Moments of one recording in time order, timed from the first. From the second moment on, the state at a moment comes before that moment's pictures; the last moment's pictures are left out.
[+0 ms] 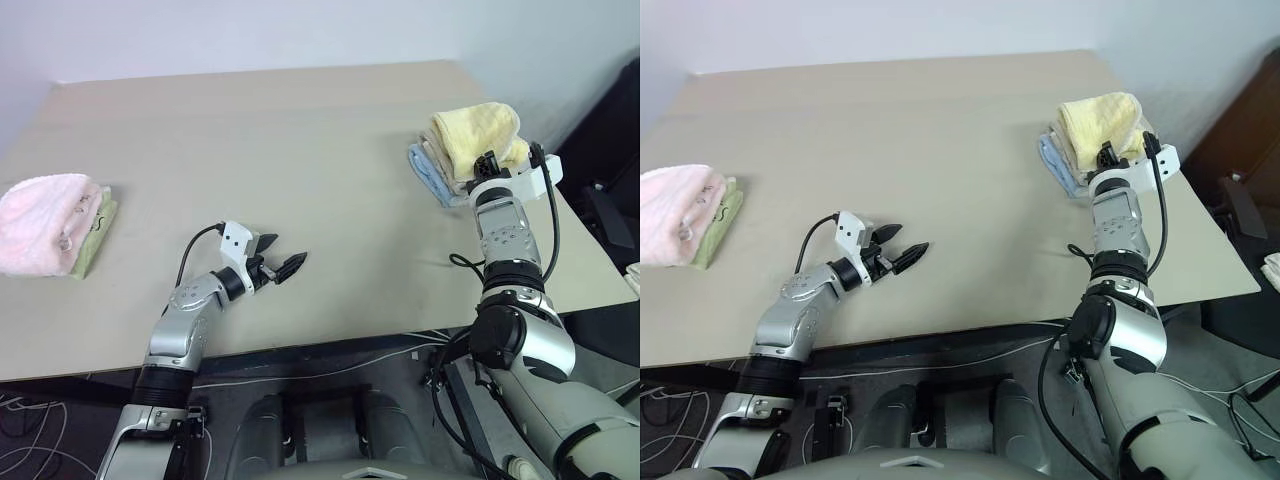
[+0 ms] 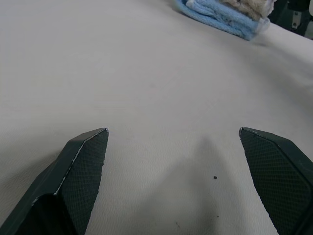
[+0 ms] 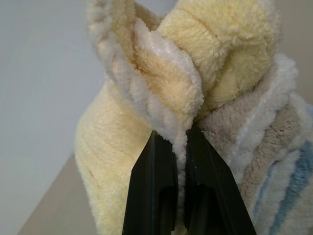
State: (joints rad) left arm -0.31 0.30 -0.01 0.13 -0.33 0.28 -0.67; right arm -0.95 -0.27 -0.66 0.86 0.66 0.16 0.07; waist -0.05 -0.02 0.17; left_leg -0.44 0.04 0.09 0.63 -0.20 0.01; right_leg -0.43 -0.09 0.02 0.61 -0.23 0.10
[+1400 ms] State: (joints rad) left arm -0.14 0.47 0.16 -0.20 -0.53 0.21 -0.87; right arm -0.33 -0.66 0.02 -0.18 0.53 0.43 0.85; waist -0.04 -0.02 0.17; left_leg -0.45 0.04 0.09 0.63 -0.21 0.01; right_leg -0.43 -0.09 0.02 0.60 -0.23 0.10
